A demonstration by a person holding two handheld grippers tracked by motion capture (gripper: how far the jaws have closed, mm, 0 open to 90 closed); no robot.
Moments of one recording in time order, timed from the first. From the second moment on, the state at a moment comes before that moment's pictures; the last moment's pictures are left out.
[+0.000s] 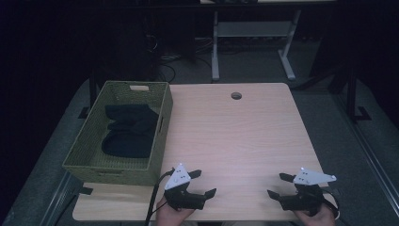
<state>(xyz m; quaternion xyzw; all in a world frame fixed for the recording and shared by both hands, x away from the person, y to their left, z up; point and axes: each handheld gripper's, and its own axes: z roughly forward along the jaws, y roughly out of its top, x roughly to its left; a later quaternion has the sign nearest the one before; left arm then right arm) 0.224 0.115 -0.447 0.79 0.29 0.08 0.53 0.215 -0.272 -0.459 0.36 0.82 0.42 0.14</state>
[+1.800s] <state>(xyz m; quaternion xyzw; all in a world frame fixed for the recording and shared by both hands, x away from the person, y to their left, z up) 0.275 0.185 -0.330 0.75 0.32 0.09 0.57 0.214 -0.272 -0.456 0.37 0.81 0.43 0.15</state>
